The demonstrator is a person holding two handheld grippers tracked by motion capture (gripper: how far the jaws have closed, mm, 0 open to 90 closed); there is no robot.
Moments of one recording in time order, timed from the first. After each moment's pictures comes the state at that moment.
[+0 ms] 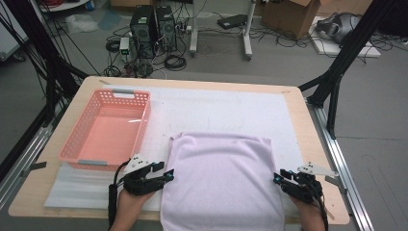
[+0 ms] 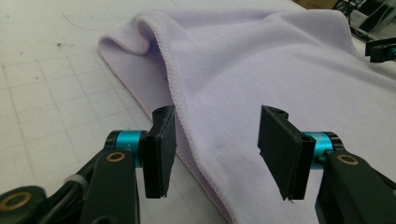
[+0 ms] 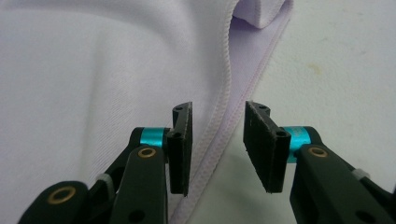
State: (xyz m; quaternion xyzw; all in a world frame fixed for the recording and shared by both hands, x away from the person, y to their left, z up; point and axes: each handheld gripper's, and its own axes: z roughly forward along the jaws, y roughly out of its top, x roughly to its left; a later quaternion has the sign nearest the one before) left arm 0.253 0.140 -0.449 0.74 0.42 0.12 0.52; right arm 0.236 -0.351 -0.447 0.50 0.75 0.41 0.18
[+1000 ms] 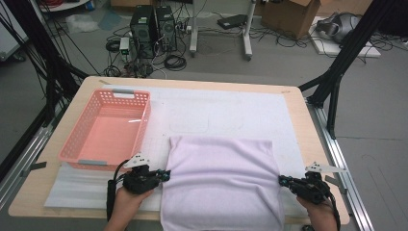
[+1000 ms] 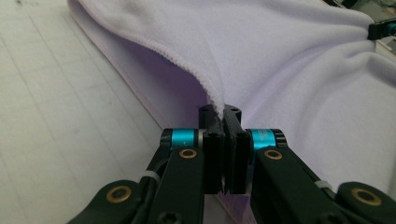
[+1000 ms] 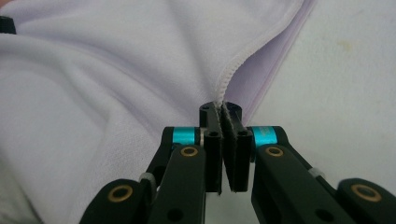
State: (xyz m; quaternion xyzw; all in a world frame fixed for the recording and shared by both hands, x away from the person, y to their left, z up) left arm 0.249 0.146 -0.448 0.76 0.42 0.04 0.49; right arm 0.231 -0.370 -0.436 0.49 0.75 0.43 0.08
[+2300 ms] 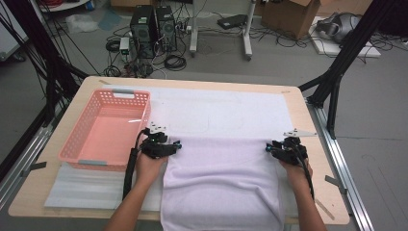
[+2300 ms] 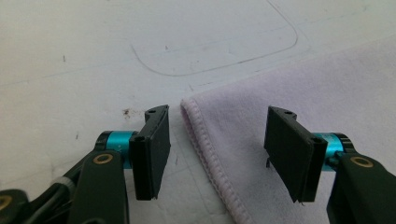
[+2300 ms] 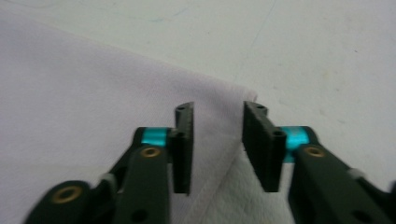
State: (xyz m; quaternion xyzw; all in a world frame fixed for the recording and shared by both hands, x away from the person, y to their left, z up) left arm 0.356 0.112 -0.452 0.74 0.49 0.17 0.42; right arm 0.342 -0.342 -0.440 0.50 0.76 0.38 0.19
